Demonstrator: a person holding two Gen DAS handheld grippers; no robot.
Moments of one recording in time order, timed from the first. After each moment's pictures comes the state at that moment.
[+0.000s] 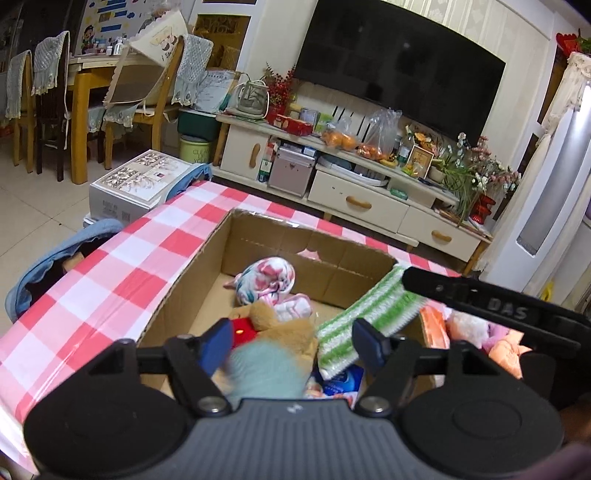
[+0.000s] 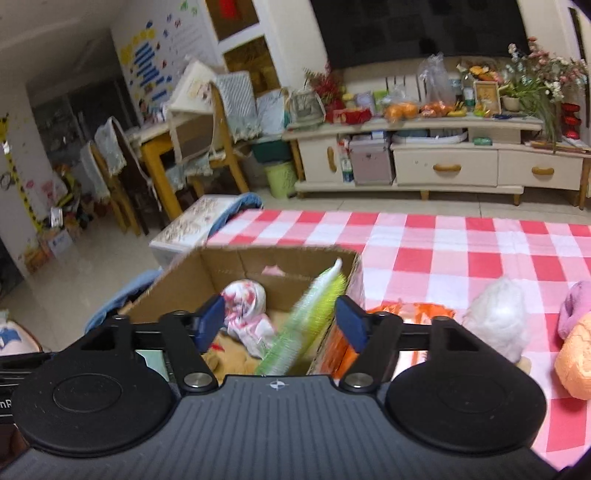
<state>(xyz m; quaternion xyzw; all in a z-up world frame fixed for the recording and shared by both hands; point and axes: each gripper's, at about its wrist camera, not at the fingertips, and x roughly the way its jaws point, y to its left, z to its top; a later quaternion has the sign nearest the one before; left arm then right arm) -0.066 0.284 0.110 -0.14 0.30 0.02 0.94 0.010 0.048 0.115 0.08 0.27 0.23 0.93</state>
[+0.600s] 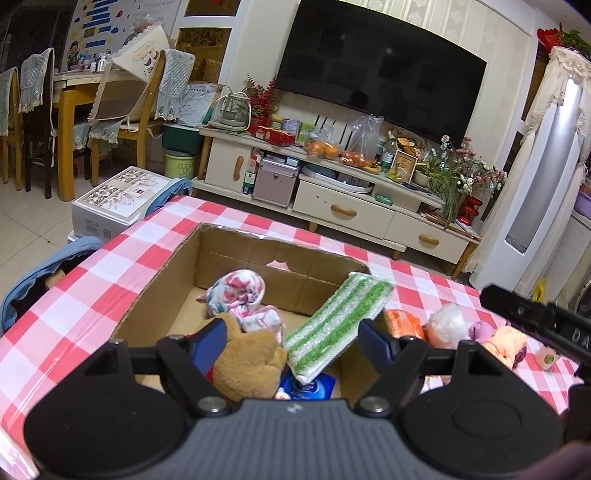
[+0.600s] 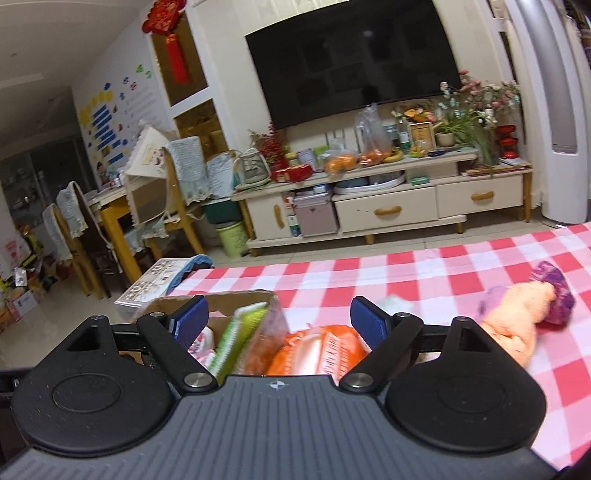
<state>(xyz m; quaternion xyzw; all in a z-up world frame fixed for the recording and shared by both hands) -0.064 0.257 0.117 -0.13 0.28 0.00 0.95 -0.048 -0.004 0.136 0.12 0.21 0.13 0.96</state>
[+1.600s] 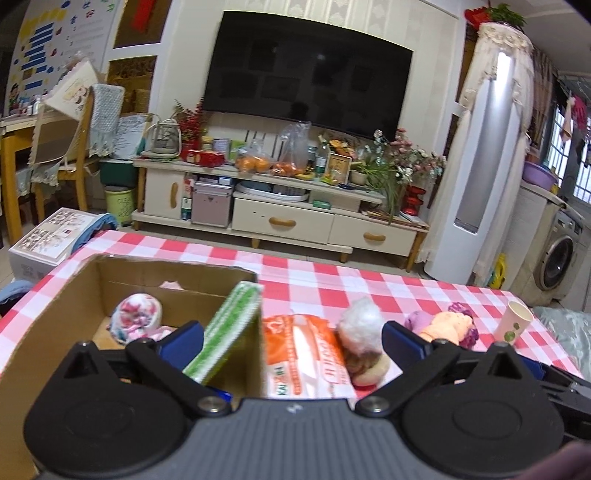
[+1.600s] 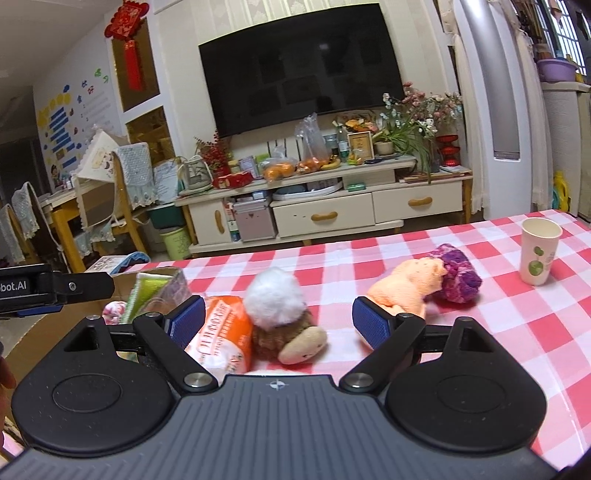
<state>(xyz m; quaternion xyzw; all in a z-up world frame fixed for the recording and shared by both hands) -0.062 0.166 0.123 -0.07 0.24 -0.08 0.96 -0.085 -0.052 0.118 0.10 0.20 0.04 0.97</state>
